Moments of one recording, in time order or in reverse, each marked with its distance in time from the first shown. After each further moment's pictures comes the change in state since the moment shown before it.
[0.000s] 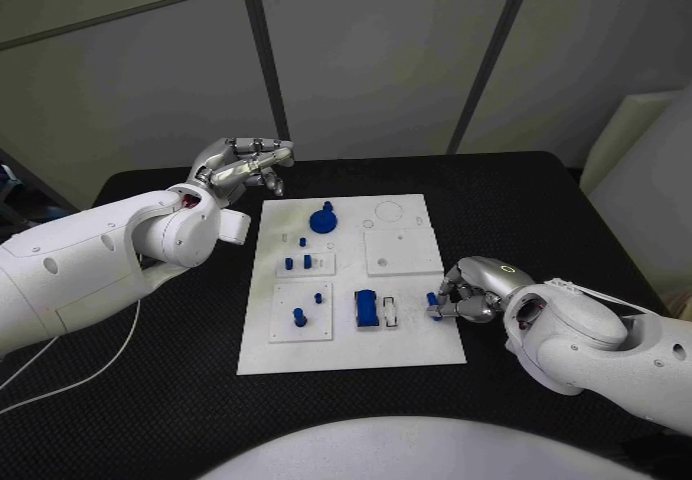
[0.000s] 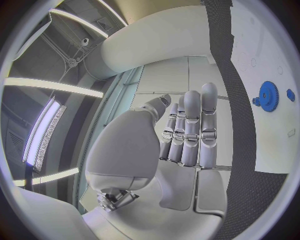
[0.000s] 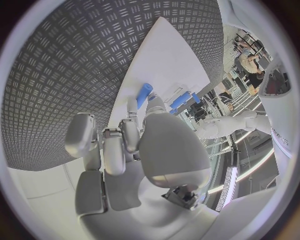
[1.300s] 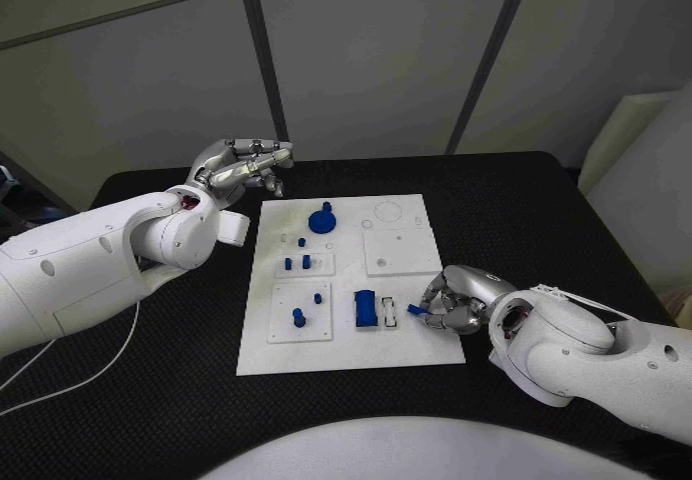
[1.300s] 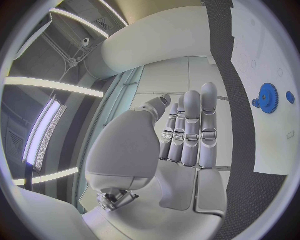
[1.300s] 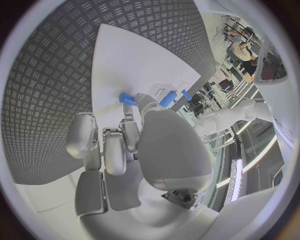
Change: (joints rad) left arm -0.001 -0.002 0.000 0.009 0.000 0.000 -0.001; left_hand 0.000 0.000 -0.003 0.003 0.000 0.000 0.000 0.000 0.000 0.000 0.000 0.004 0.000 0.000 0.000 0.004 -0.001 0.000 0.000 0.000 -0.004 -0.001; right arm 0.000 0.028 -0.003 0.070 0.112 -0.012 -0.063; right_hand 0.067 -0.050 0.415 -0.067 0.084 -0.003 0.000 -0.034 0.003 -0.003 -0.015 -0.015 -0.009 0.000 -0.015 0.000 0.000 0.000 0.005 -0.012 0.000 0.016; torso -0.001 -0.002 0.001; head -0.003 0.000
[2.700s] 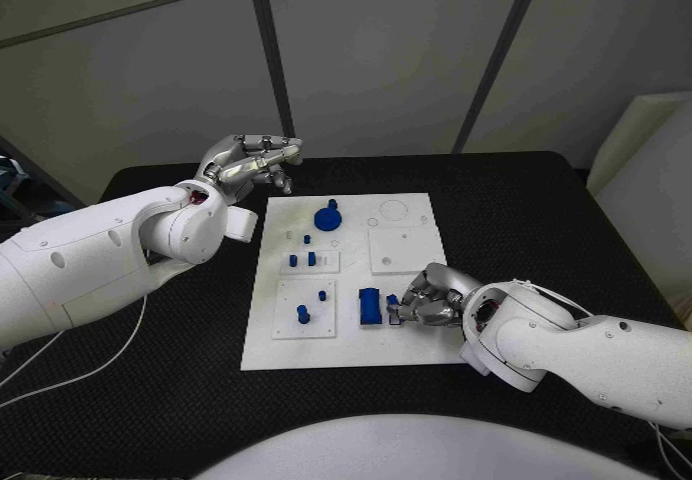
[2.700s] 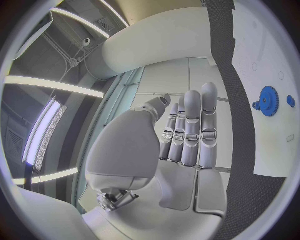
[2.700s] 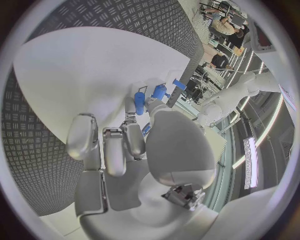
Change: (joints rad) left arm 0.002 -0.004 0.000 0.012 0.000 0.002 -0.002; left_hand 0.000 0.000 -0.003 0.003 0.000 -0.011 0.011 0.000 -0.005 -0.008 0.003 0.004 0.000 -0.004 0.004 0.000 -0.006 0.000 -0.004 0.004 -0.004 -0.002; right arm 0.015 0.138 0.005 -0.091 0.252 -0.030 0.014; right_hand -0.170 -0.027 -0.030 0.074 0.042 0.041 -0.025 0.045 0.064 0.022 -0.010 0.017 0.004 0.004 -0.003 0.008 0.001 0.000 0.007 -0.007 0.008 0.018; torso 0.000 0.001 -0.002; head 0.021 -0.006
